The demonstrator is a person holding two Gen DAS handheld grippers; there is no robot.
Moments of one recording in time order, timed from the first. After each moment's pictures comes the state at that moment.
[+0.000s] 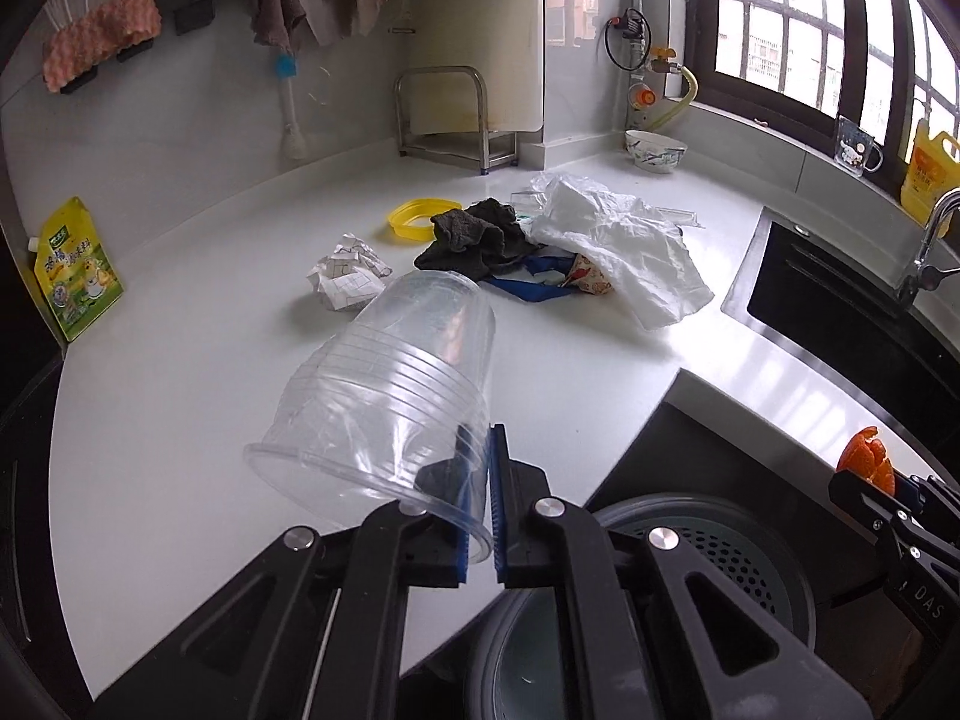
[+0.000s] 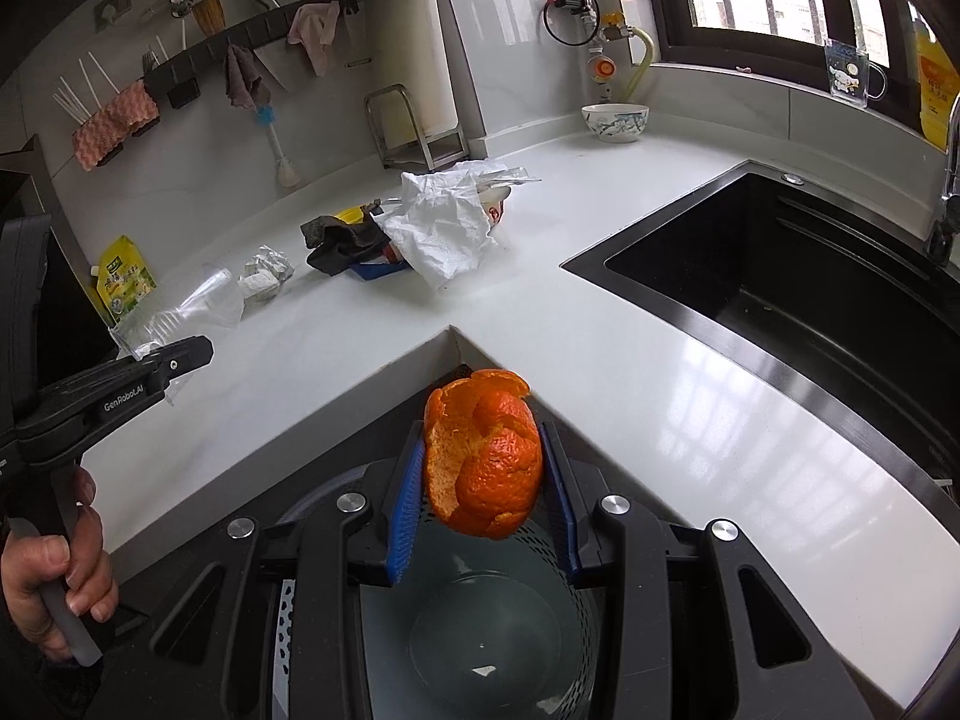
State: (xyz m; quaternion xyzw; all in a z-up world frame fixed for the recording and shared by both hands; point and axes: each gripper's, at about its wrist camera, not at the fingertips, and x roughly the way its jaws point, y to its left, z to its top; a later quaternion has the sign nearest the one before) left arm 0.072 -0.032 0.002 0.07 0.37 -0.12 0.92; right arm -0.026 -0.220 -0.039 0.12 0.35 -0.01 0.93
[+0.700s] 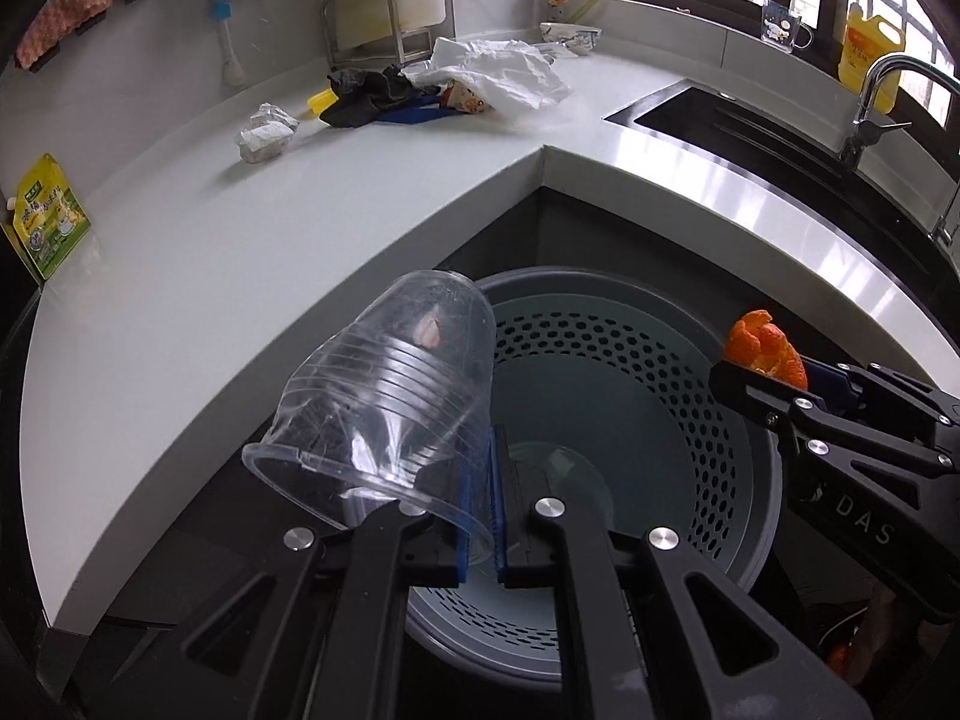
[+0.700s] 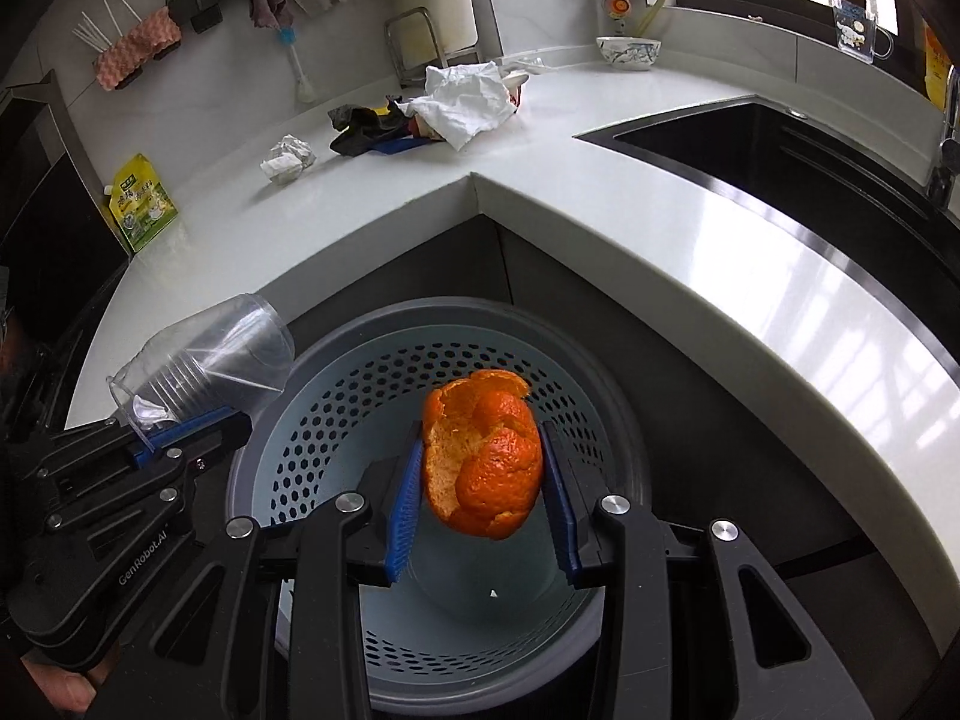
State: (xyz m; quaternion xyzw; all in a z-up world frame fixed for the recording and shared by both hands) left arm -0.034 -0.063 -0.063 0.11 0.45 -0.17 0.87; right arm -0.075 -0.196 -0.090 0.12 0.43 0.00 0.90
